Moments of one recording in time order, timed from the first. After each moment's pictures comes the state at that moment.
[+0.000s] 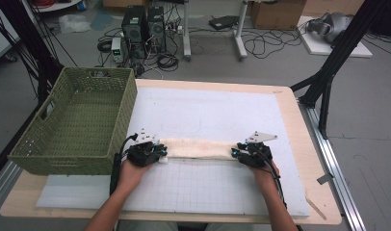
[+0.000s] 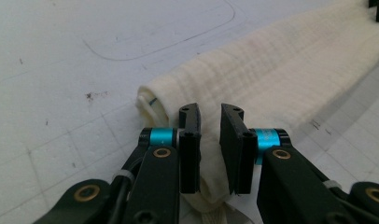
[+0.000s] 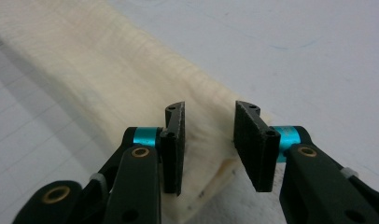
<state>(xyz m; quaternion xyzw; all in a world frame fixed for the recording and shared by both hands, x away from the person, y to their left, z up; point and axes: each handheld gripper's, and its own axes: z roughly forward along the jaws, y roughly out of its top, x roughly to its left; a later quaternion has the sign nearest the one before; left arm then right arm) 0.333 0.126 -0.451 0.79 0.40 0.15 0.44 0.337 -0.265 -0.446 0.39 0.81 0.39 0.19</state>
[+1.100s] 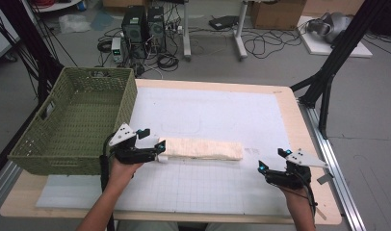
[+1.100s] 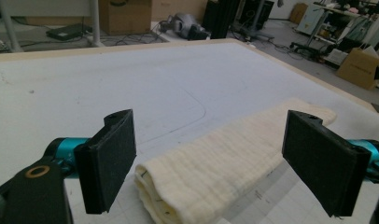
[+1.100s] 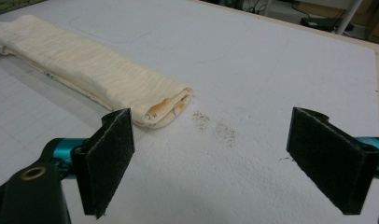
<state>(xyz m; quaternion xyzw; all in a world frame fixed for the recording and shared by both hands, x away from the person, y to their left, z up) 0.314 0.151 -0.411 0.70 0.37 0.17 0.59 0.253 -0.333 -0.411 0.43 0.74 0.45 0.27</state>
